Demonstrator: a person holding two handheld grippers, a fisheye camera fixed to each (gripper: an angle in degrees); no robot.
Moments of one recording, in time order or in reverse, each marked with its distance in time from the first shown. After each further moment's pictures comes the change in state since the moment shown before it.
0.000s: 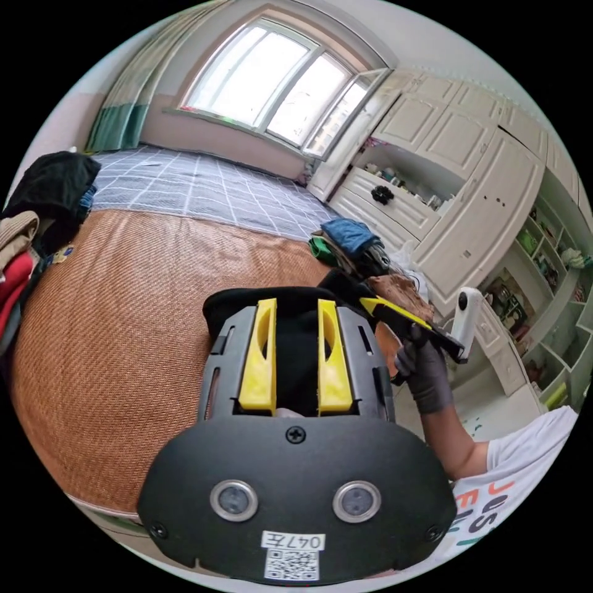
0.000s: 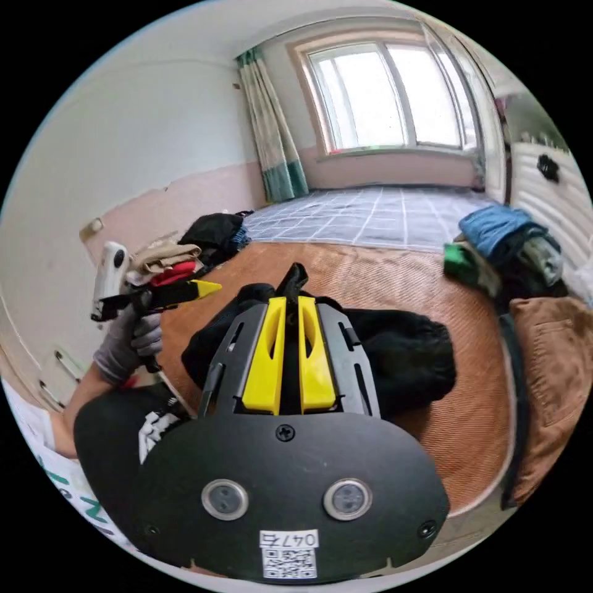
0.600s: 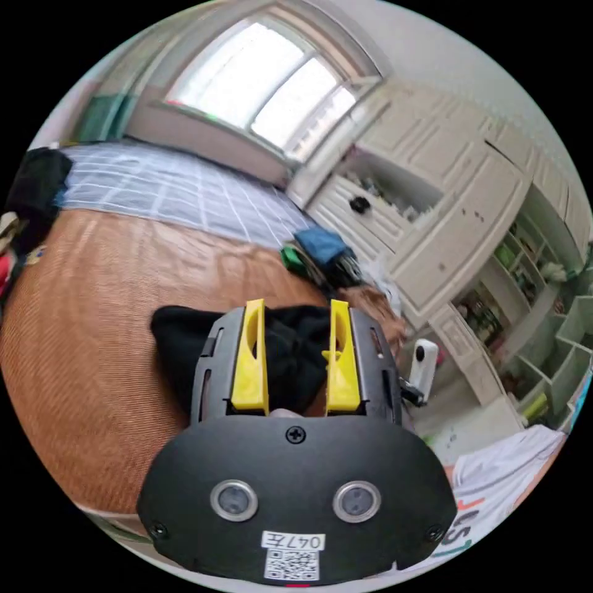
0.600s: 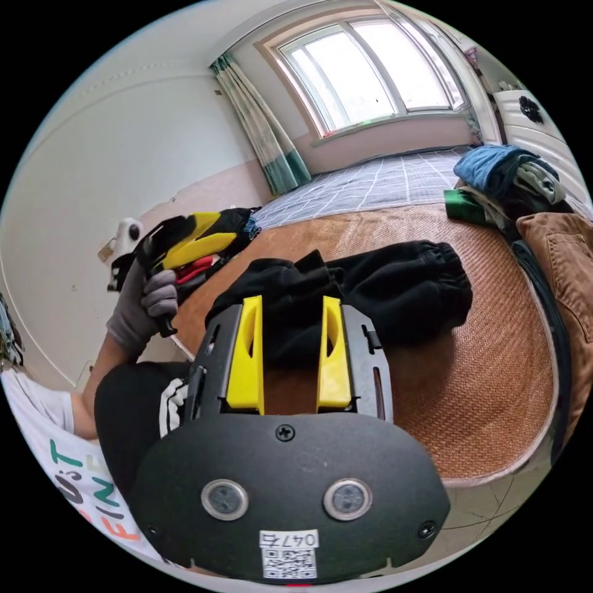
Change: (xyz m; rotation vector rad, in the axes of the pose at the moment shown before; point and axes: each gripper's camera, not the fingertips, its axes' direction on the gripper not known) left arm 0.048 0.024 0.043 0.138 0.027 -0.097; right arm 0.058 0.061 -0.007 -0.034 -0.179 0.162
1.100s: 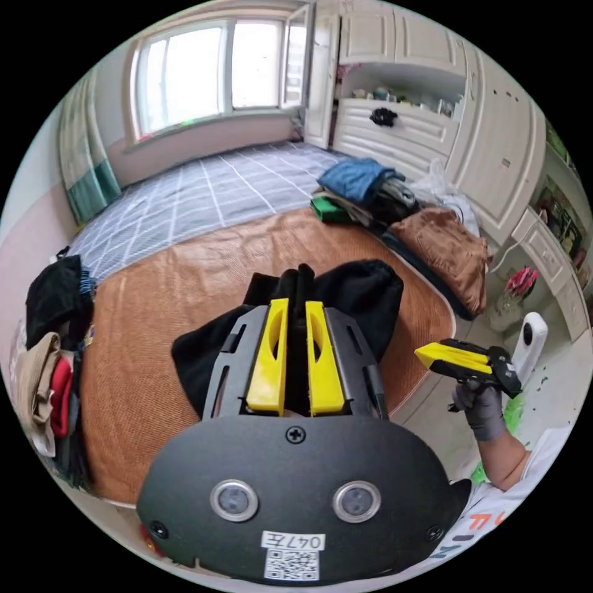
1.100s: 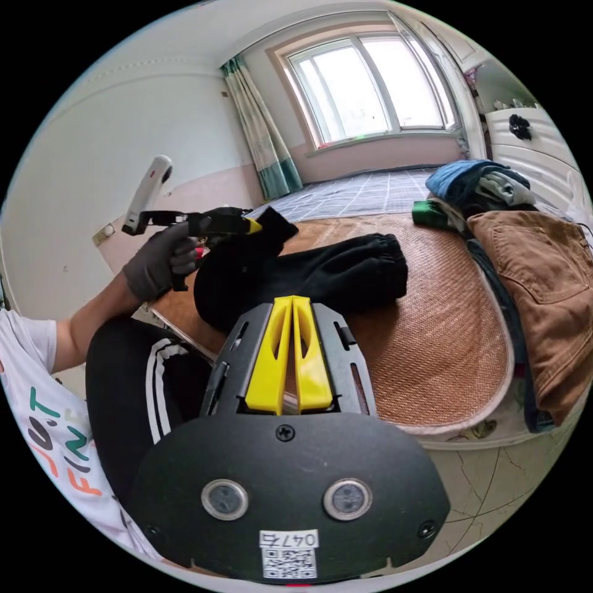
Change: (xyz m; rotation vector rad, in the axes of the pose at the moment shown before) left arm 0.167 0.029 0.211 -0.393 -0.344 0.387; right arm 0.009 0.033 -0.058 0.038 0.089 -0.065
